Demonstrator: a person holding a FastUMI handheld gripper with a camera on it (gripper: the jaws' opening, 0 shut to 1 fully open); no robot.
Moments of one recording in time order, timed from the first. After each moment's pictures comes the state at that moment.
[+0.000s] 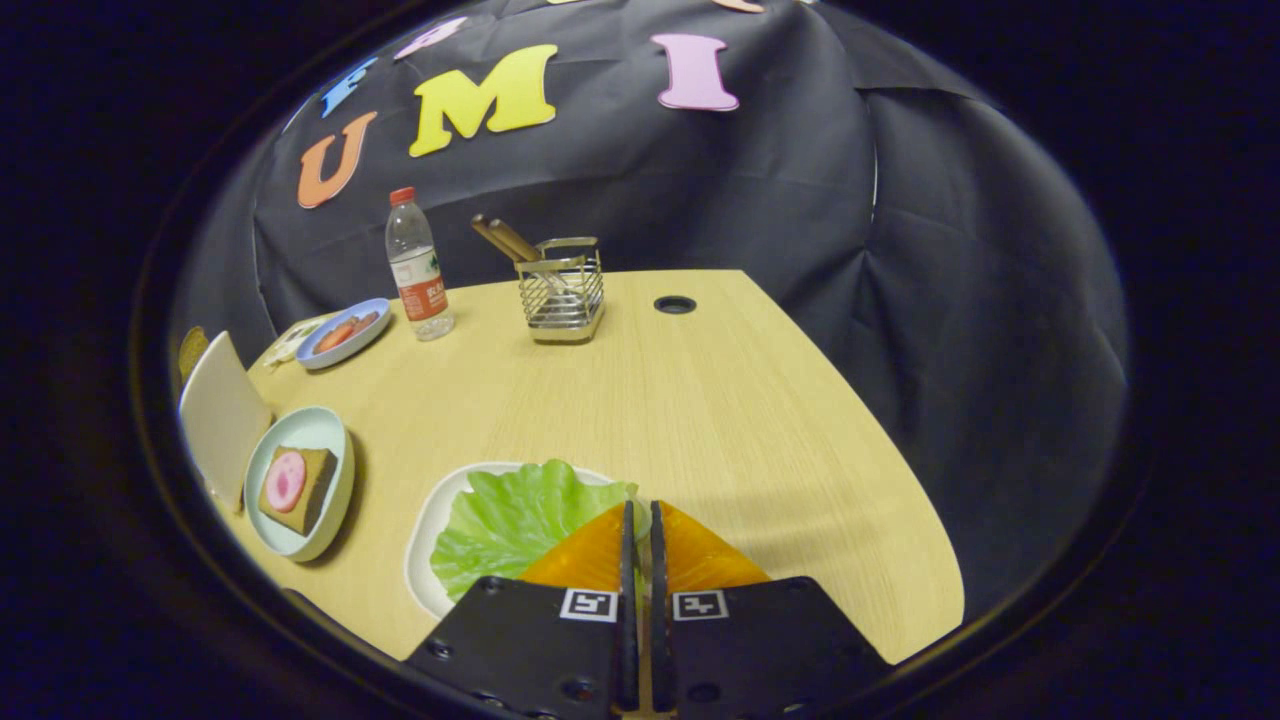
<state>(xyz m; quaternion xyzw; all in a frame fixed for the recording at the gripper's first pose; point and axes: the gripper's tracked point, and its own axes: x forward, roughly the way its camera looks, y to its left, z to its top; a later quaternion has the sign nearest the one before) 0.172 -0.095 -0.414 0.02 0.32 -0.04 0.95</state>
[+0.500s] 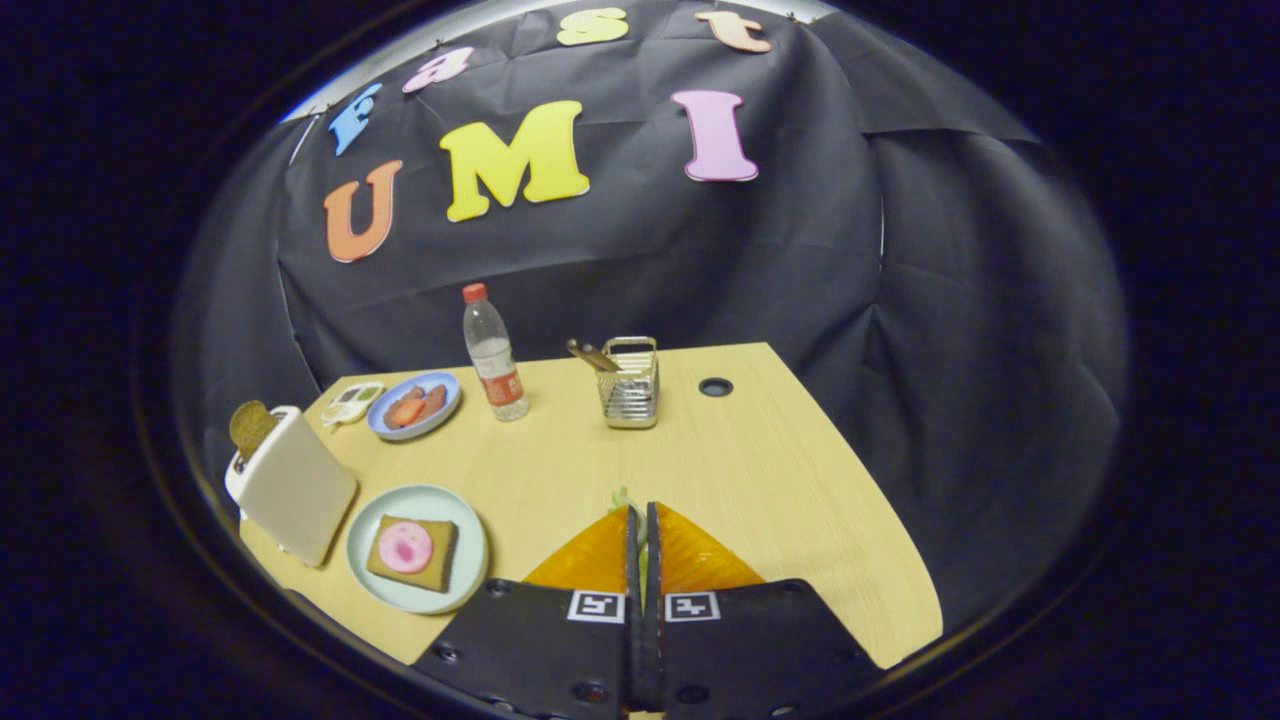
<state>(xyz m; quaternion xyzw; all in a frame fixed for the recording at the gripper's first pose) 0.145 -0.025 -0.287 0.05 0.27 -0.01 0.96</state>
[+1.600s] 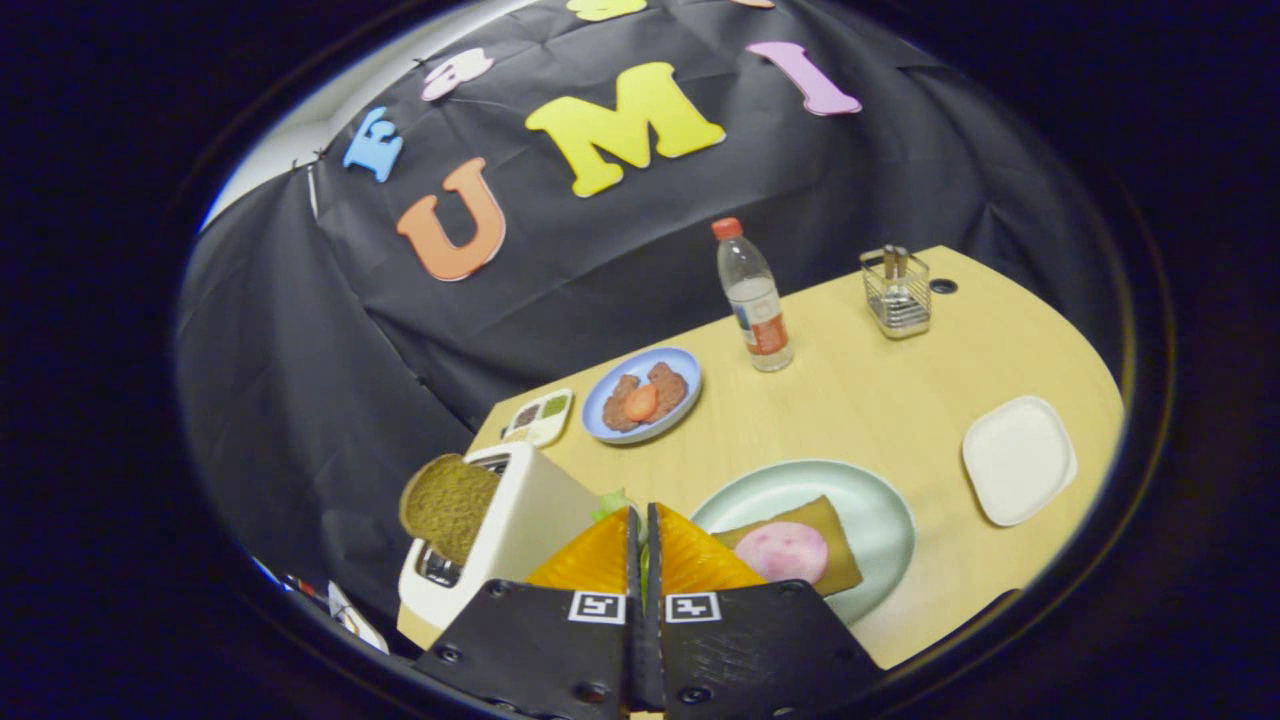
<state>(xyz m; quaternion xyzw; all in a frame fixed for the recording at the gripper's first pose) 0.149 0.274 -0.310 0.21 0.32 0.10 0.92</state>
